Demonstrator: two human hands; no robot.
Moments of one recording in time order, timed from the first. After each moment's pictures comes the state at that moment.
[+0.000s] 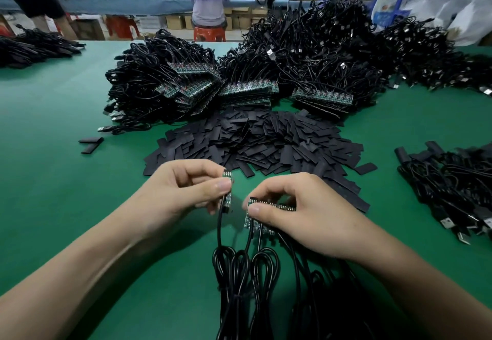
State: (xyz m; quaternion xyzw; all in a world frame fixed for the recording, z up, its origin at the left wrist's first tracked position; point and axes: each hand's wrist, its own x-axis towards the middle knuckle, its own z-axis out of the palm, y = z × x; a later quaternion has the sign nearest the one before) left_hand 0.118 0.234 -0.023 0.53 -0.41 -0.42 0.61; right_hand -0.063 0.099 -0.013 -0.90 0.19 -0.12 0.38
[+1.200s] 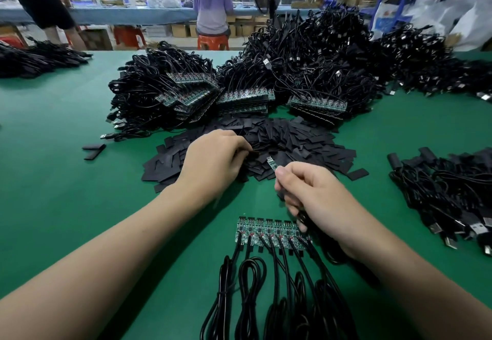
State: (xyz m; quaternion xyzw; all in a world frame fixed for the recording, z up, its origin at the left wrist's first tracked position) left_hand 0.127 0.138 -0.030 0.77 -0.57 0.15 0.23; right_hand -0.071 0.070 -0.030 -0.75 0.25 -0.20 0.58
